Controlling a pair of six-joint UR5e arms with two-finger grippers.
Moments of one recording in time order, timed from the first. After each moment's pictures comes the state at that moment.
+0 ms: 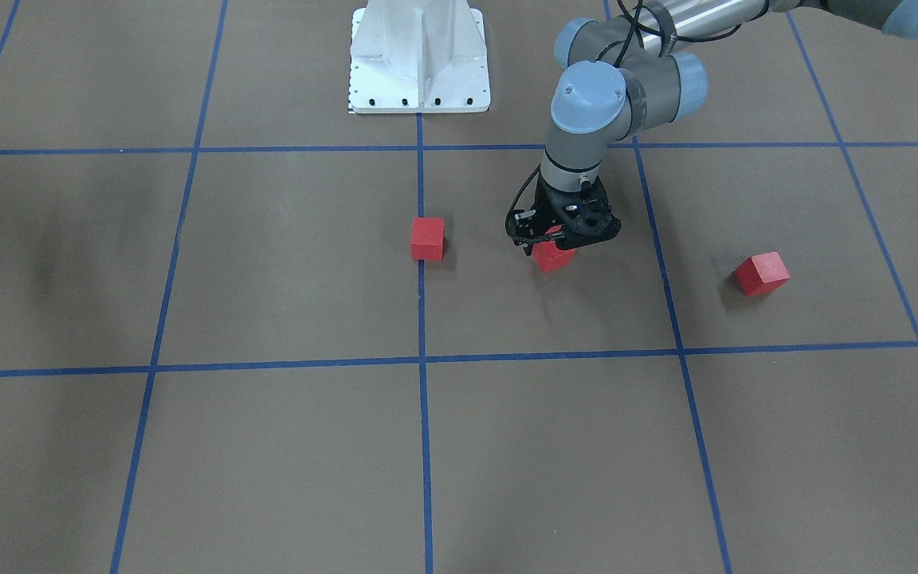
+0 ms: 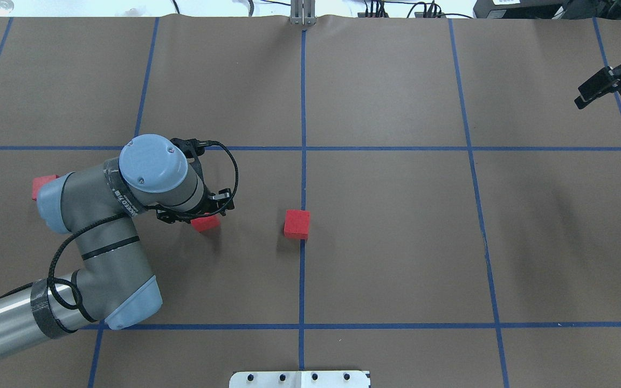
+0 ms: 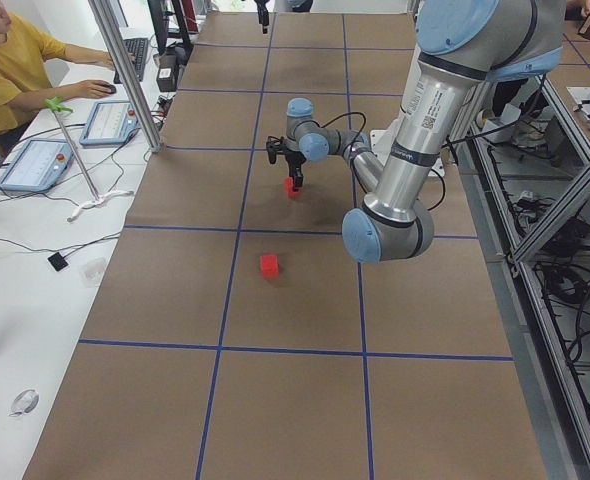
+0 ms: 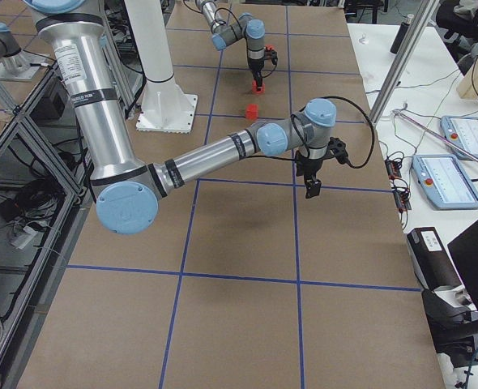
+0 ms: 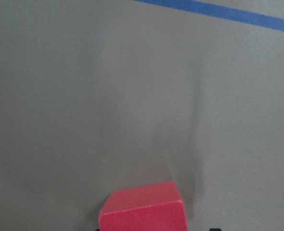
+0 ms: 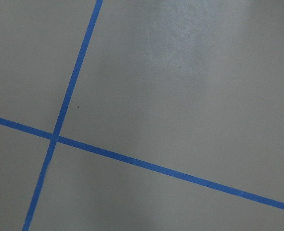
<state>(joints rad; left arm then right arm) -0.54 -2.06 -1.71 -1.68 -1.85 -1.42 1.26 -1.30 1.72 -1.64 2.27 0.17</state>
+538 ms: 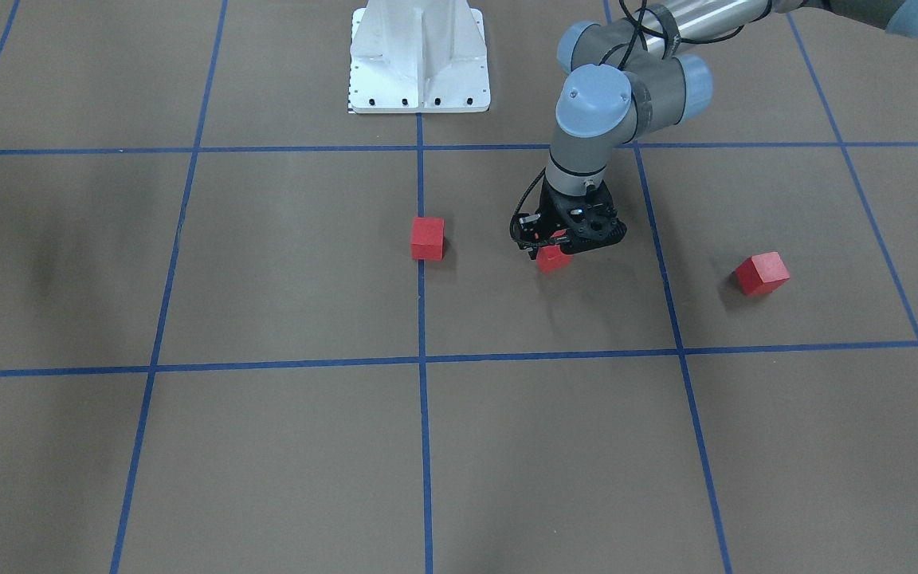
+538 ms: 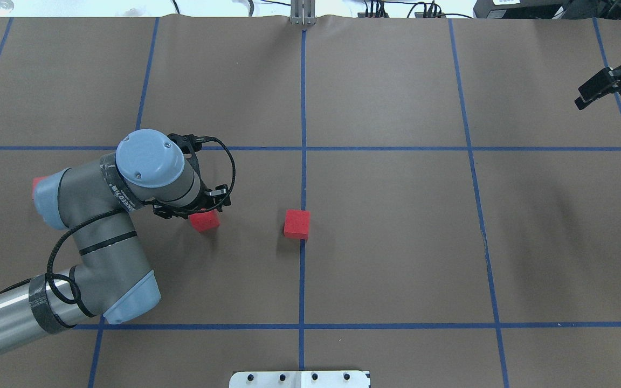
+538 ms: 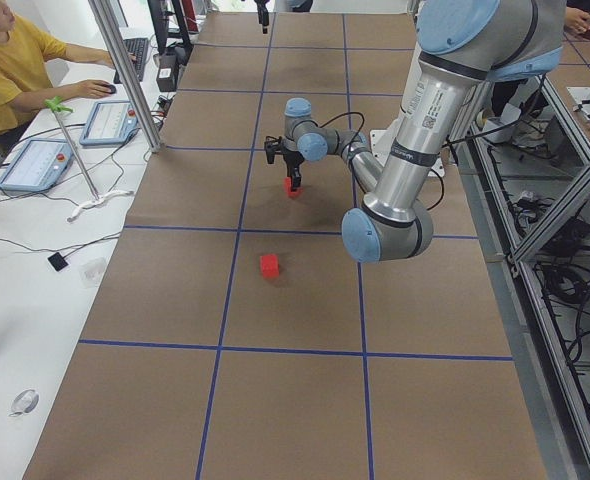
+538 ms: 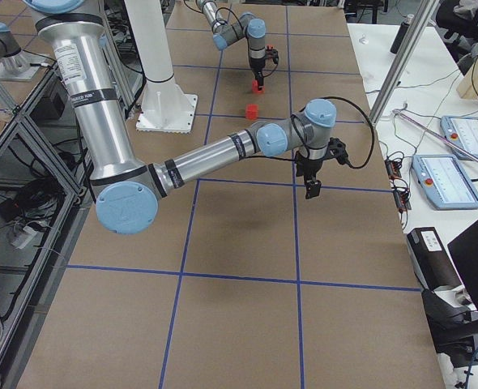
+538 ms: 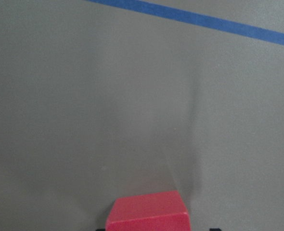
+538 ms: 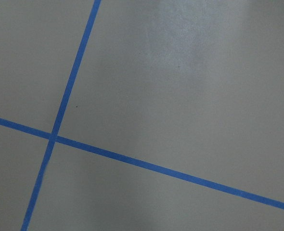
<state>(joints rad) -0.55 -2.06 -1.71 -1.68 -1.85 -1.39 1.26 -1.30 1.71 -1.64 2.27 0.17</state>
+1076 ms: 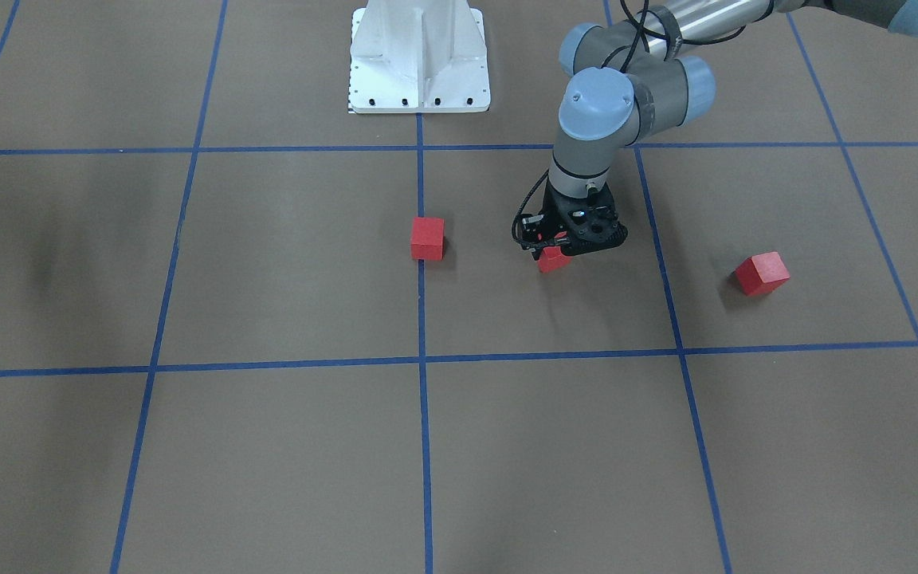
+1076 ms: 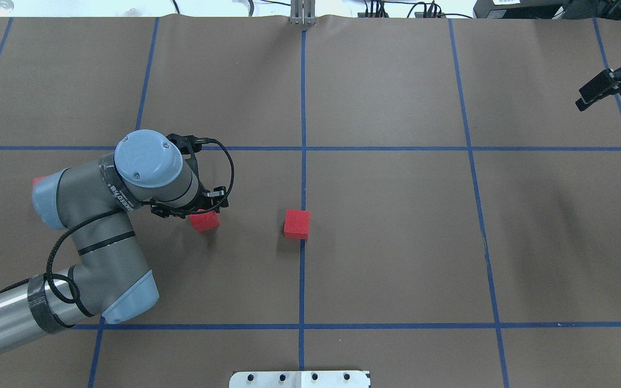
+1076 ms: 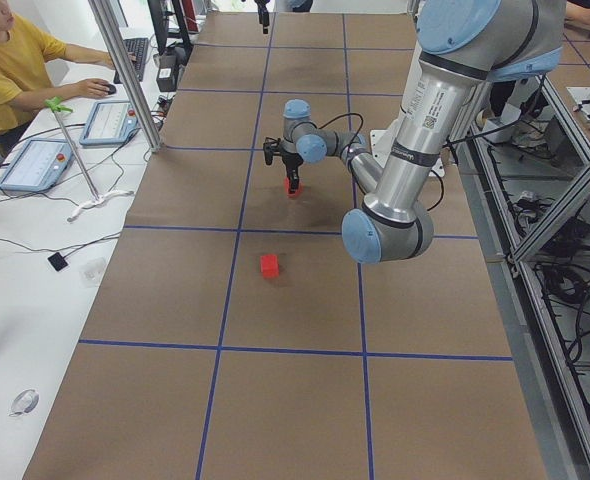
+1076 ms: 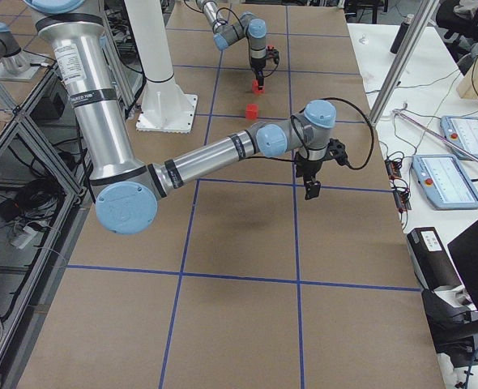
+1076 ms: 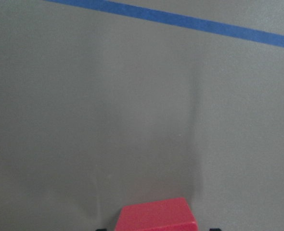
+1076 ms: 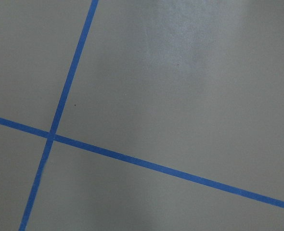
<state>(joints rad) -0.55 -2.06 -1.70 -1.68 -1.85 -1.34 1.26 -1.31 1.71 -1.64 2.27 0.17</state>
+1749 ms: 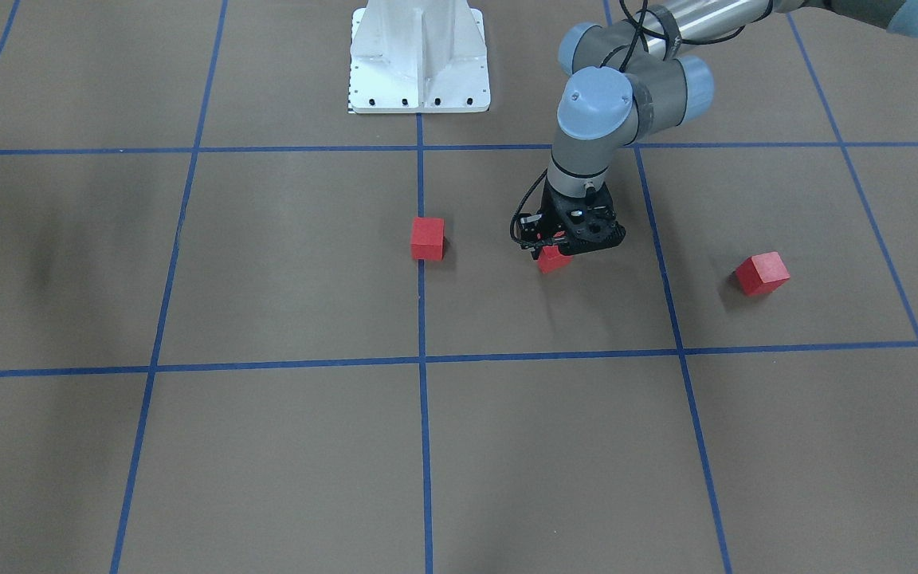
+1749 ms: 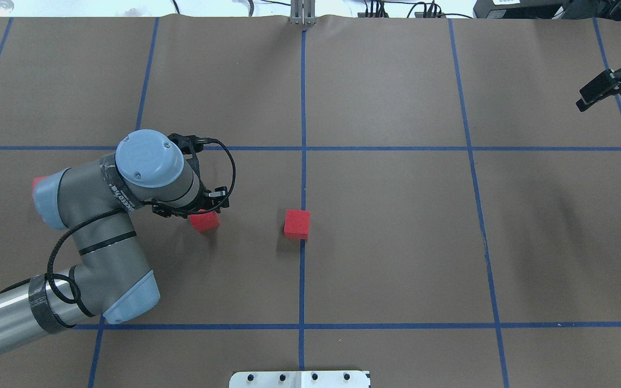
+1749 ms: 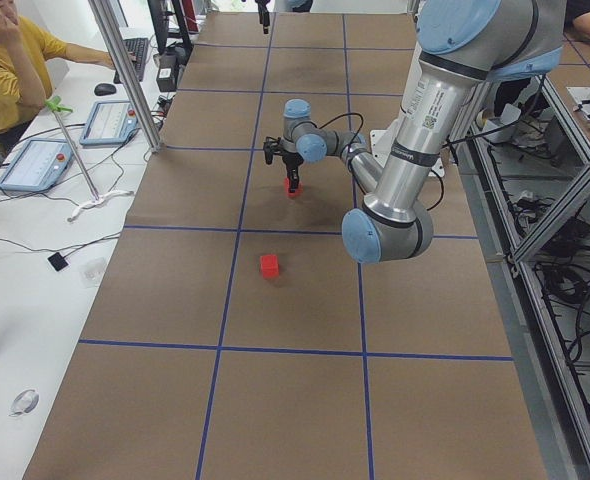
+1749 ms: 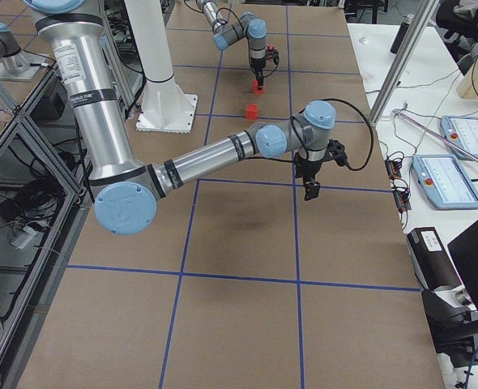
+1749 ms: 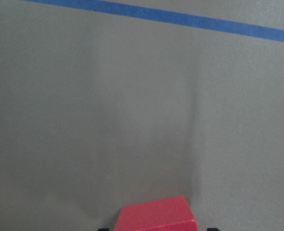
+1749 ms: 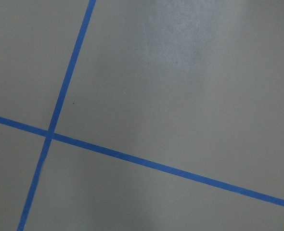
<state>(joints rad) -0.55 -2.06 -1.70 -1.68 -1.85 -1.34 1.26 -1.31 1.71 -1.64 2.27 0.17</state>
